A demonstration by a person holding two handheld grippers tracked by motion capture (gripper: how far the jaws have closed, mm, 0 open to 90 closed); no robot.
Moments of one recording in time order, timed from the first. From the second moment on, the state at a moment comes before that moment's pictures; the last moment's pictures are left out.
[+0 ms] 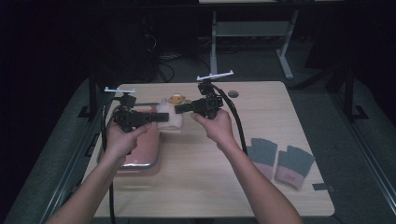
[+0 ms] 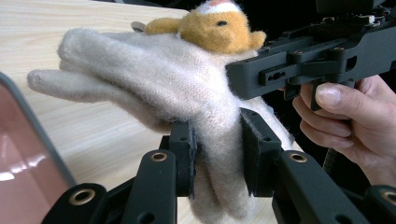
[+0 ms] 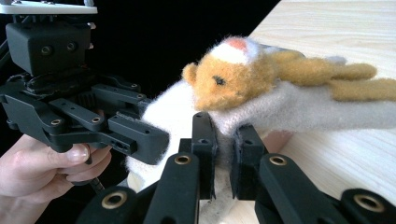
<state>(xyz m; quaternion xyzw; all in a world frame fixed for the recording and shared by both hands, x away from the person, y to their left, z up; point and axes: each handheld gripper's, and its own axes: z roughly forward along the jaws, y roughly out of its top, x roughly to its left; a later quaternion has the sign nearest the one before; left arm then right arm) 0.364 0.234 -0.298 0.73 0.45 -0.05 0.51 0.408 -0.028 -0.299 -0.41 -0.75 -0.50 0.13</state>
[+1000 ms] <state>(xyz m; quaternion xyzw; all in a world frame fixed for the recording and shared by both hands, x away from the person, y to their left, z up) 0.361 0.294 -0.289 0.71 0.47 -0.03 0.52 0.419 0.034 -0.286 -0.38 -0.77 -0.50 0.13</state>
